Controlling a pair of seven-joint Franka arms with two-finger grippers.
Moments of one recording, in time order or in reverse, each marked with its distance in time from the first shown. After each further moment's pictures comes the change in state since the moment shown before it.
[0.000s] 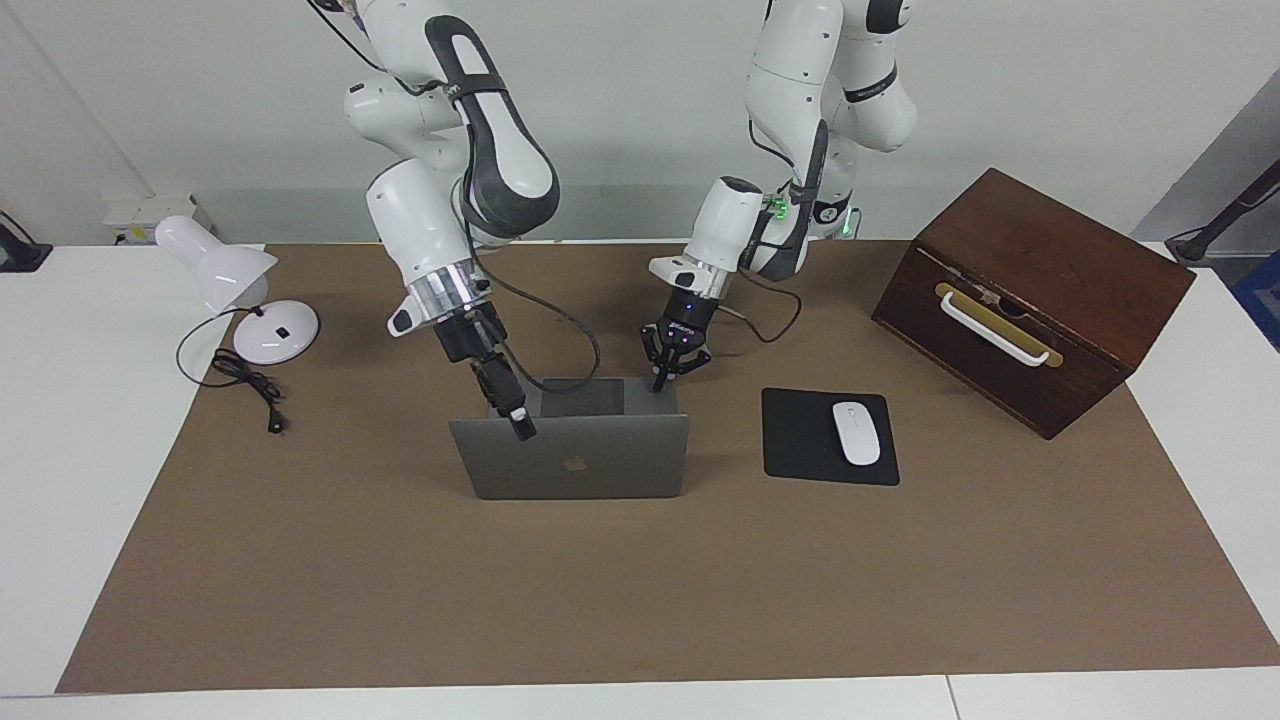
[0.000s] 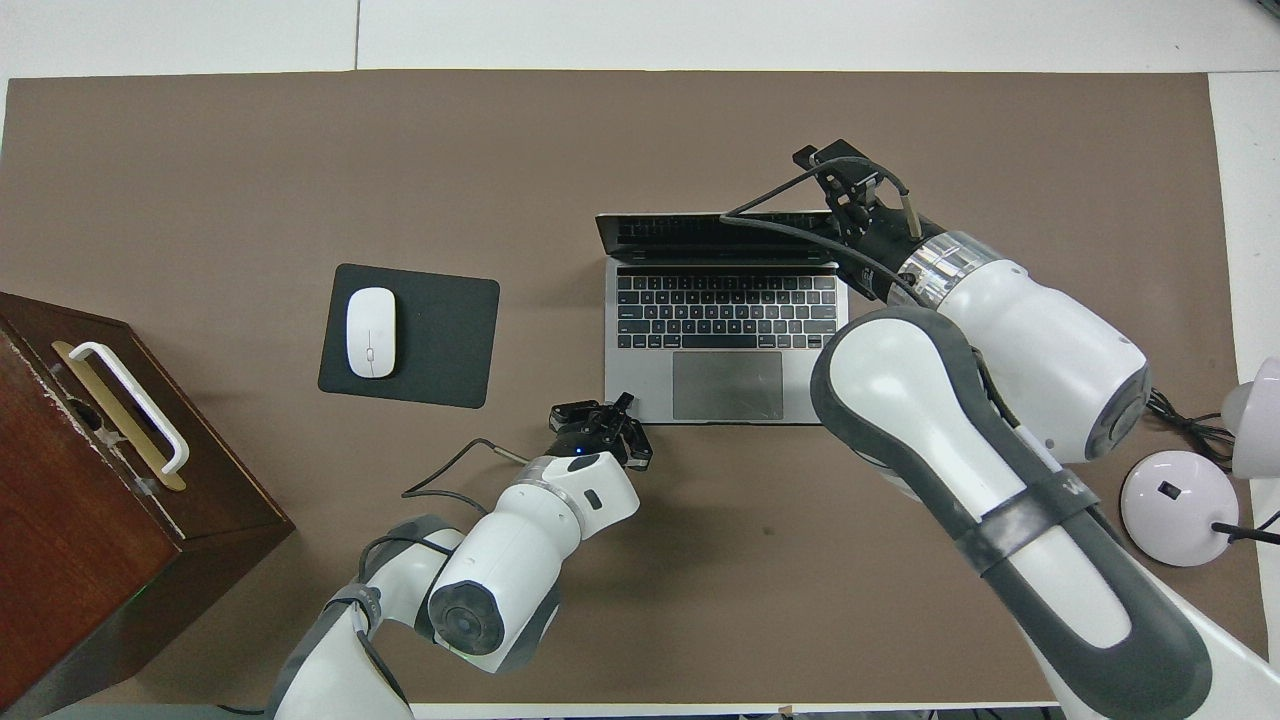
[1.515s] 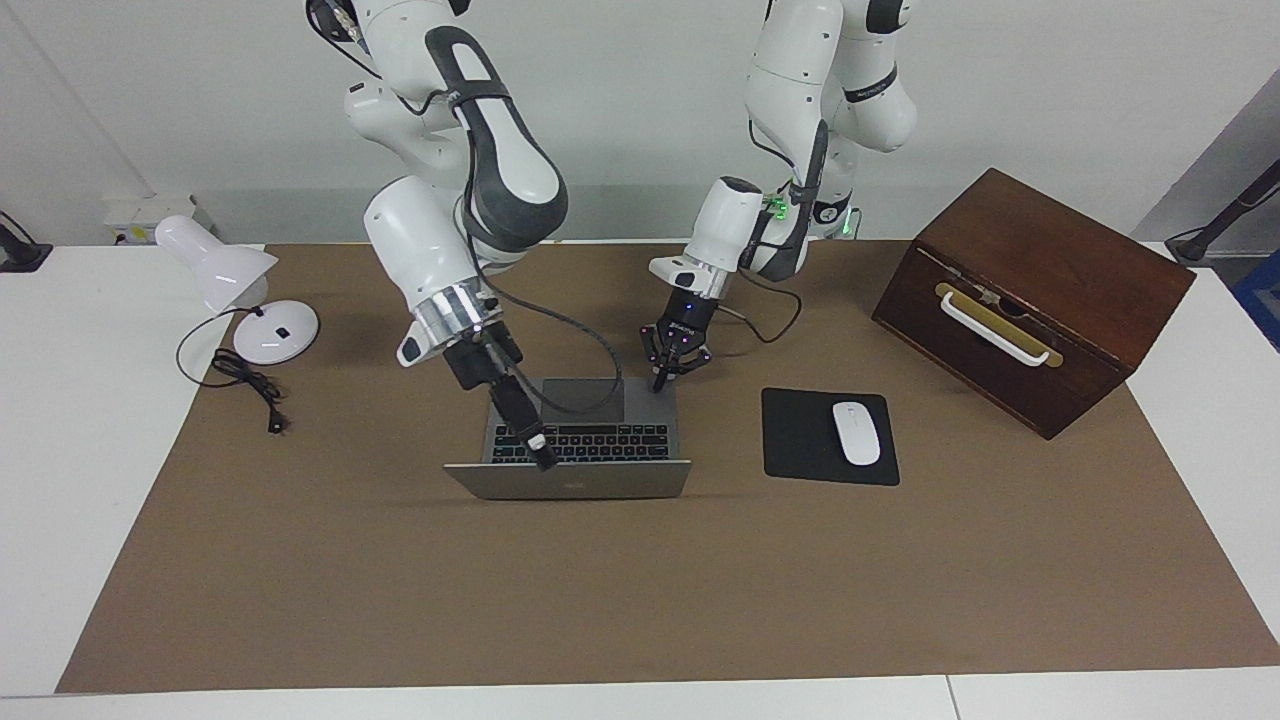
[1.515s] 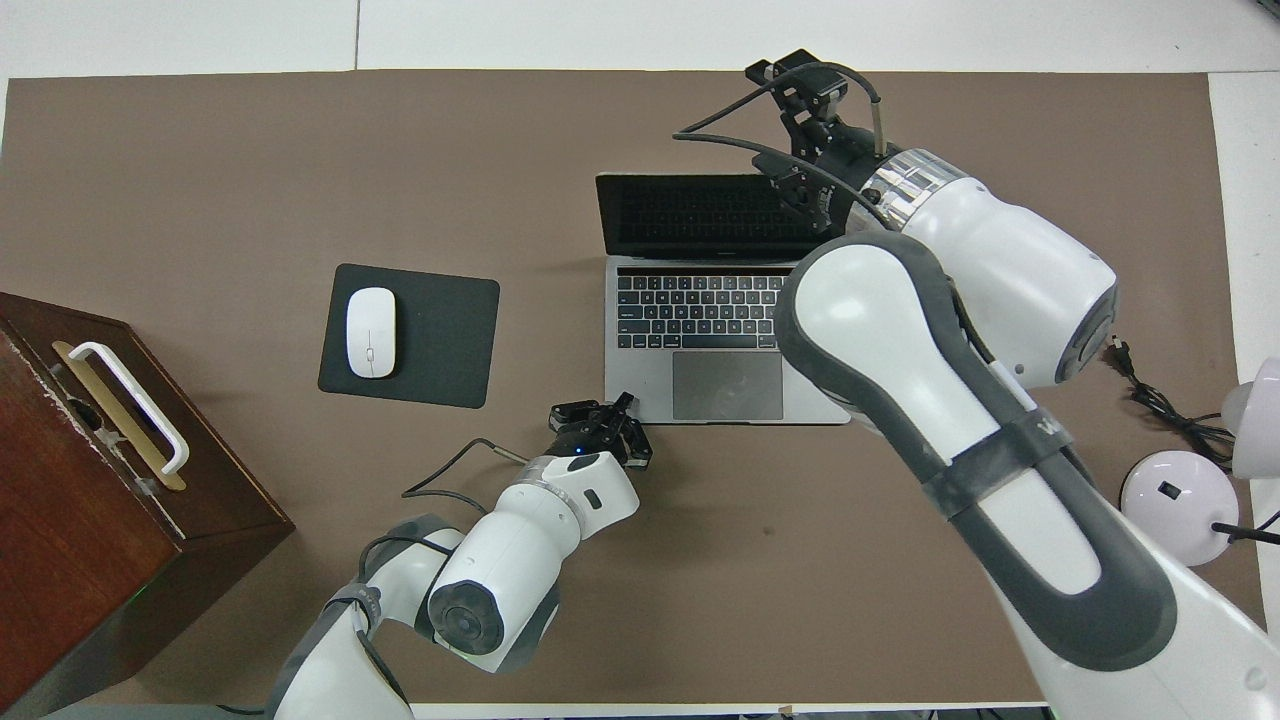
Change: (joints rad) left arm 0.001 0.001 0.000 0.001 0.000 0.000 0.000; right arm 0.044 0.134 0.007 0.272 -0.003 -0.048 0.170
